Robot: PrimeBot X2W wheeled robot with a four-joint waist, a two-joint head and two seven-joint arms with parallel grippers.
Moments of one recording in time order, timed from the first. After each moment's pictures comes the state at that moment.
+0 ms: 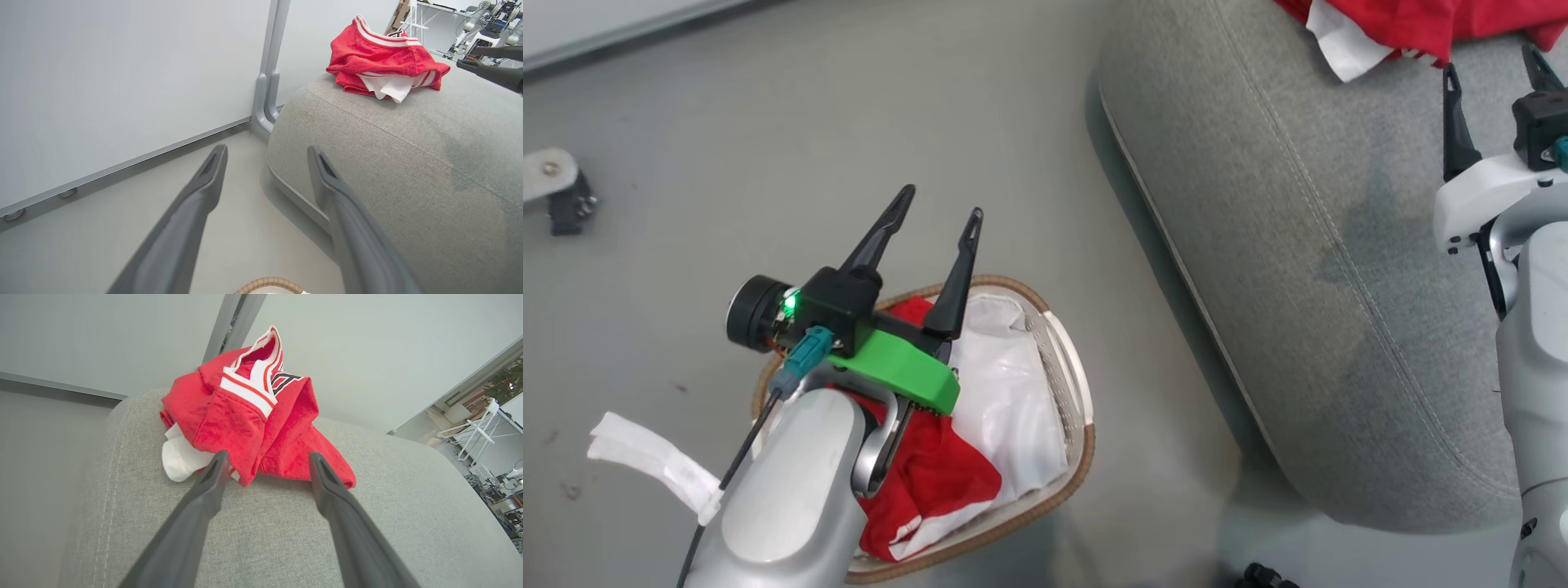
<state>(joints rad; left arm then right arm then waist) -0.51 0.15 -0.47 0.35 -0.31 -0.11 -0.26 -0.81 -0.19 -0.24 0.70 -0.34 0.13 -0.26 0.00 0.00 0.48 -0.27</state>
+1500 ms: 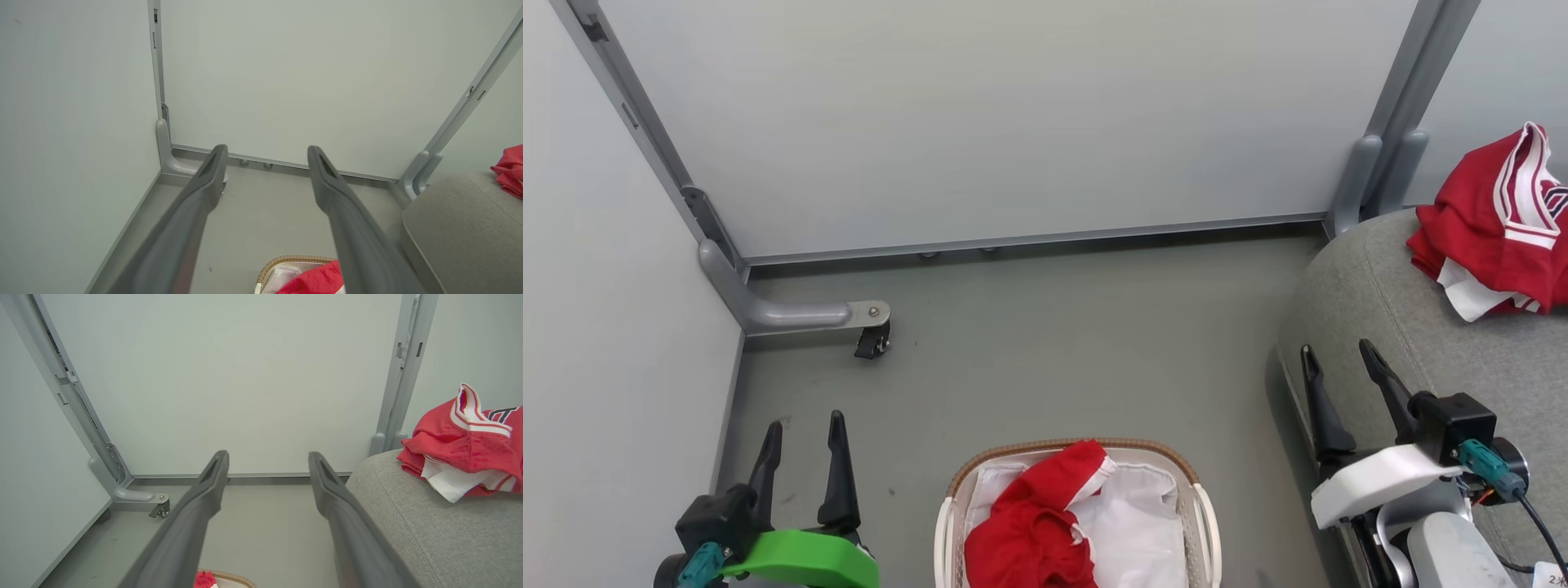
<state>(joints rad) -0.01 0.05 -0.08 0.28 -0.33 -0.07 -0.26 -0.15 -0.05 -0.01 0.30 0.17 0.13 -0.26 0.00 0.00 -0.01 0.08</state>
